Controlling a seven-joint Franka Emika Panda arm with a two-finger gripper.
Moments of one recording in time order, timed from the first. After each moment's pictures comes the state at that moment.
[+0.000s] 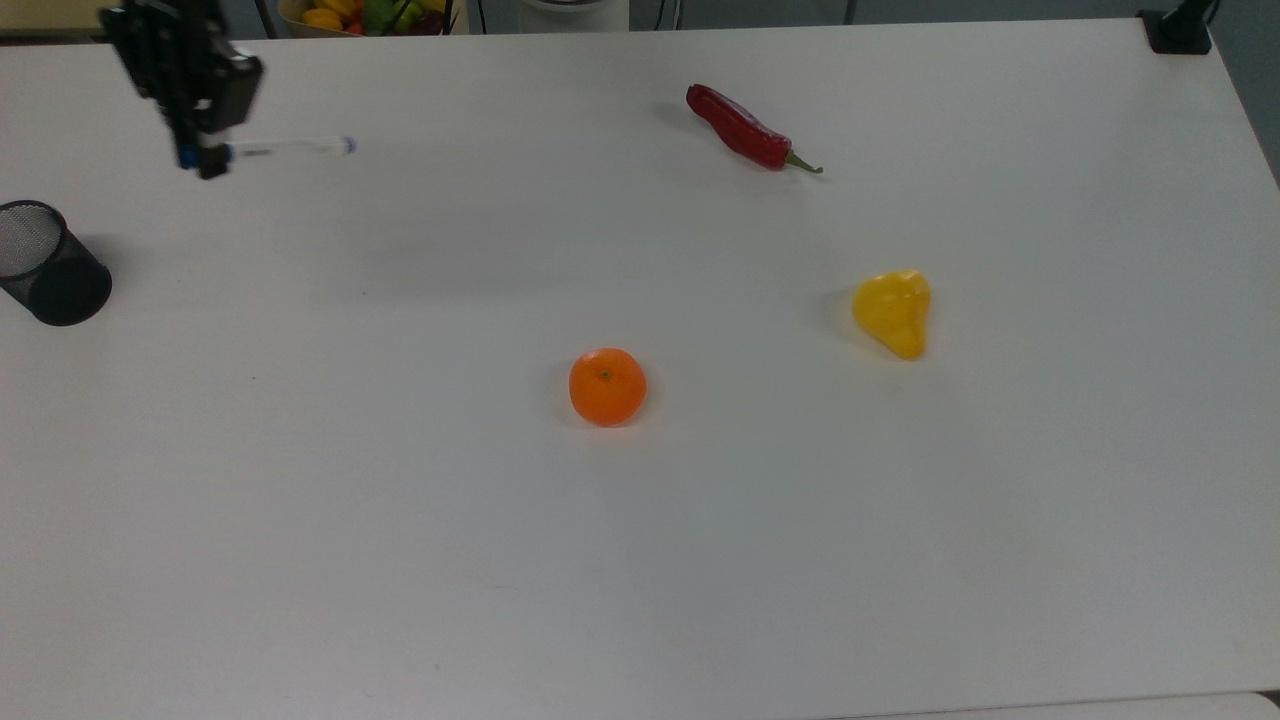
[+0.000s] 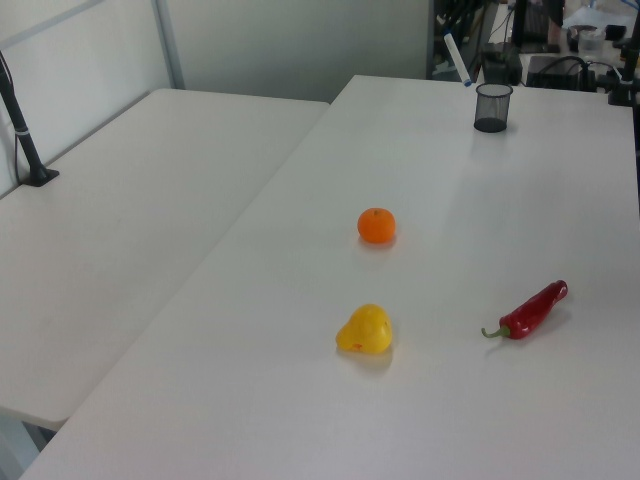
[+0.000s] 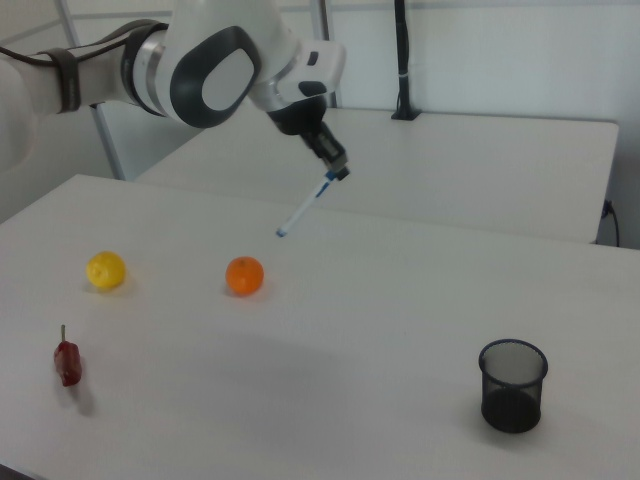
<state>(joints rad) -0.21 0.14 0.00 -1.59 0.01 2.21 0.32</state>
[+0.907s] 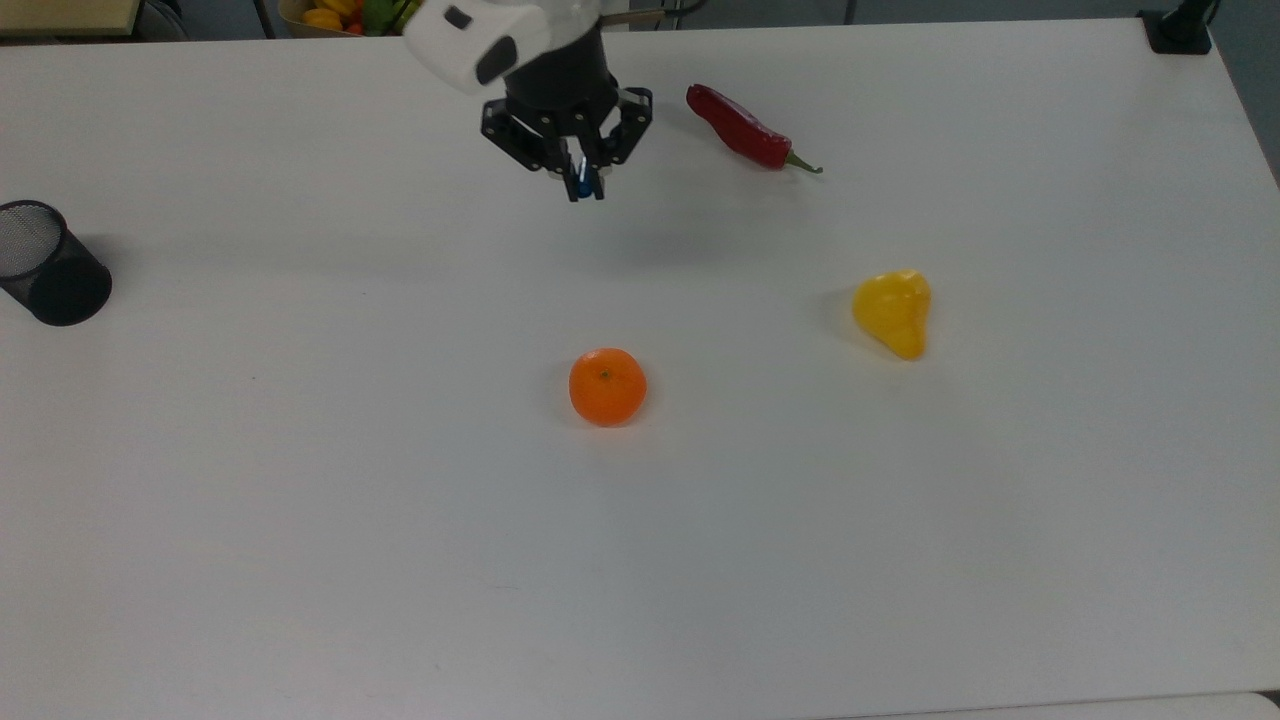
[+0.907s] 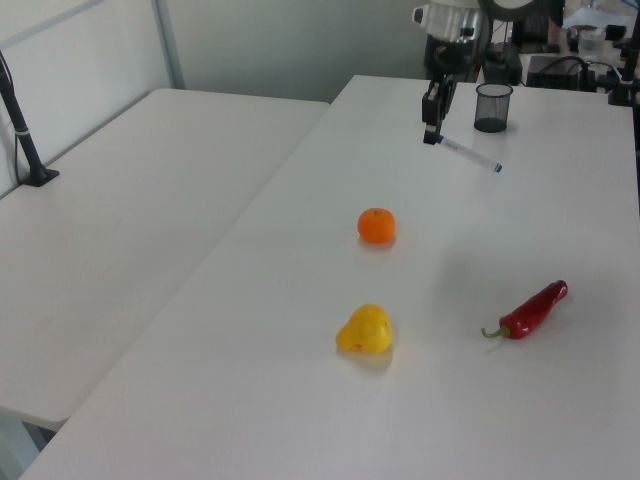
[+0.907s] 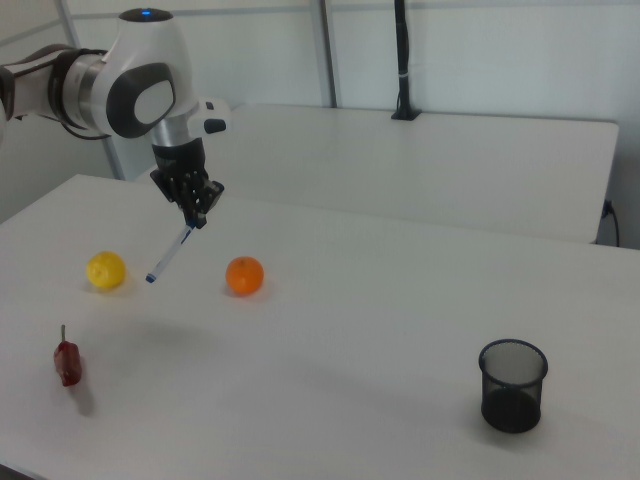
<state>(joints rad) -0.14 0.17 0.27 -1.68 0.08 1.95 0.03</state>
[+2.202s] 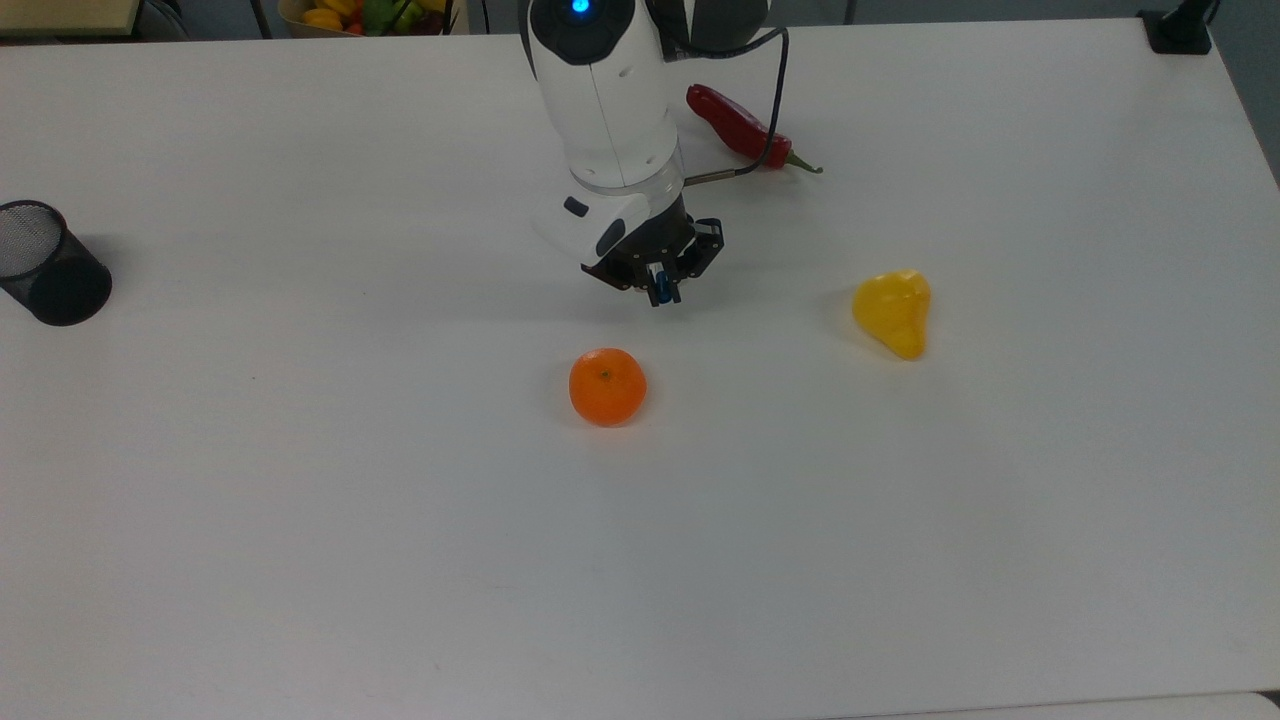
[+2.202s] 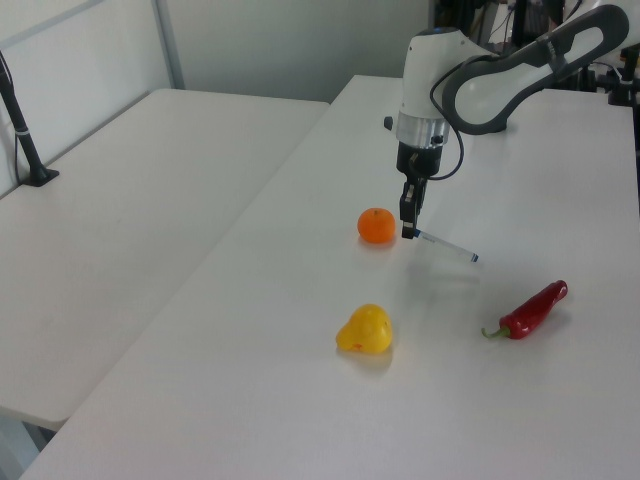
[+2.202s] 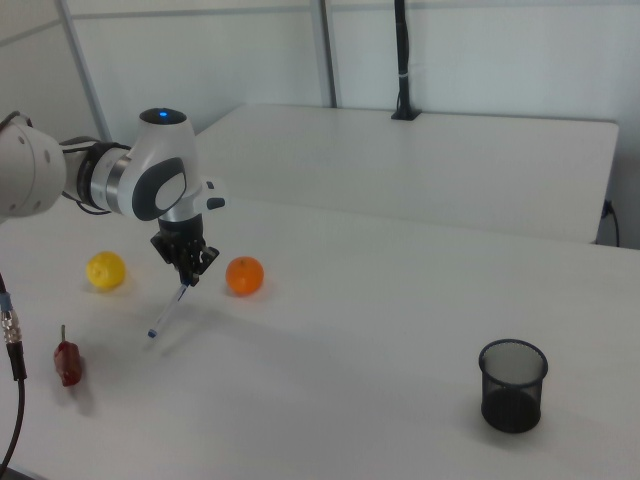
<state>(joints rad) -0.06 0.38 0.30 -1.79 0.08 2.23 0.01</state>
